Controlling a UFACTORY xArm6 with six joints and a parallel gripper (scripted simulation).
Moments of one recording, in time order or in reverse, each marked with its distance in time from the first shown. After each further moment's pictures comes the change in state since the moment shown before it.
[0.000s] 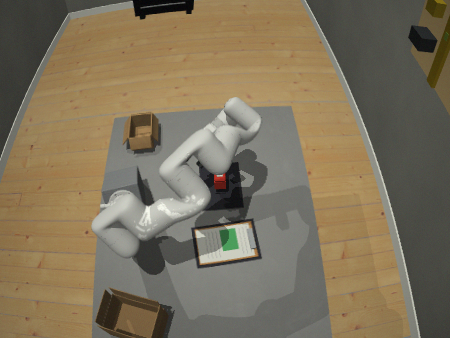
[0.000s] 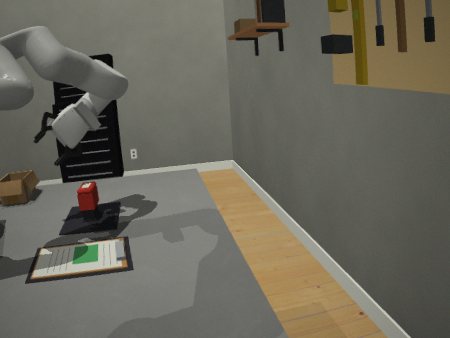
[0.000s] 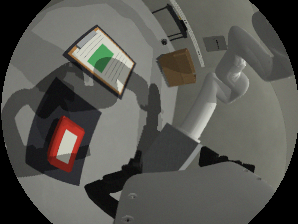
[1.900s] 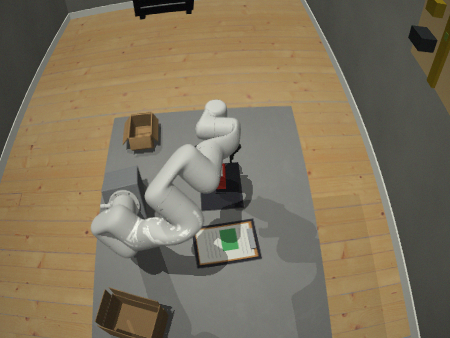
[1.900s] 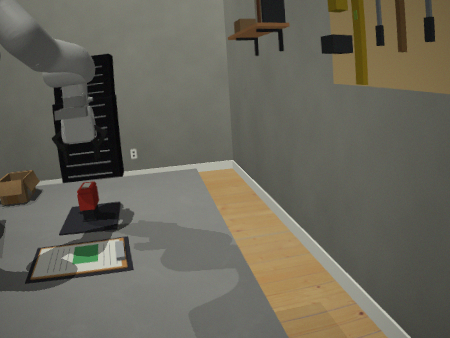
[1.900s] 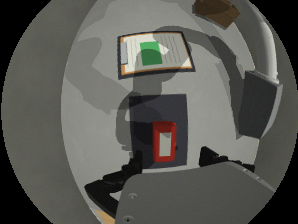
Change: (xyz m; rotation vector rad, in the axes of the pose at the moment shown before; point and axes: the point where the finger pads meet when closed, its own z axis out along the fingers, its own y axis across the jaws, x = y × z) arm 0.018 -0.090 -0.057 0.918 -0.335 0.511
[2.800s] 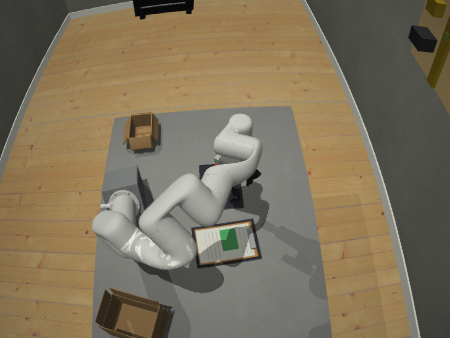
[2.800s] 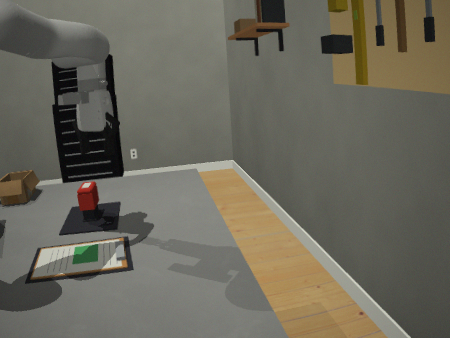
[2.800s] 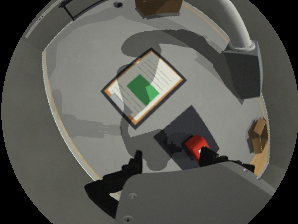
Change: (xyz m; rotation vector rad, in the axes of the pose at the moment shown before) arm 0.113 -0.070 -0.039 -0.020 0.007 0.628
